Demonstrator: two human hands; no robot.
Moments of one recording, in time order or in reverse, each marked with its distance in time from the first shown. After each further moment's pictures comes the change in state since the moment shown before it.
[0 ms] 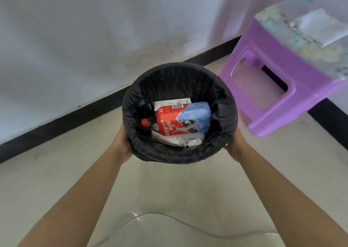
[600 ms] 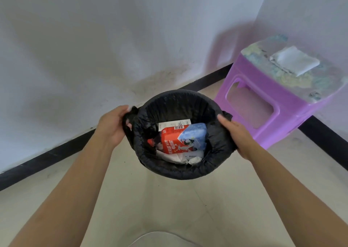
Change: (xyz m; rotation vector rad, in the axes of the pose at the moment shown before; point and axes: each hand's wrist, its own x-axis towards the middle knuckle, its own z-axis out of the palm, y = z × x) left_hand -0.049 0.129 0.044 -0.033 0.190 0.237; right_hand -0.064 -0.093 0.016 -0.200 -0.076 -0.220
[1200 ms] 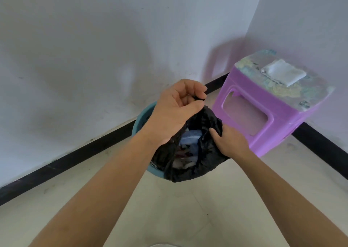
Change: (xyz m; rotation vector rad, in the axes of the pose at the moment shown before) left_hand -0.117 0.030 0.135 0.368 -0.671 0.602; right_hand -0.003 -0.013 0.027 -1.012 0.382 -0.218
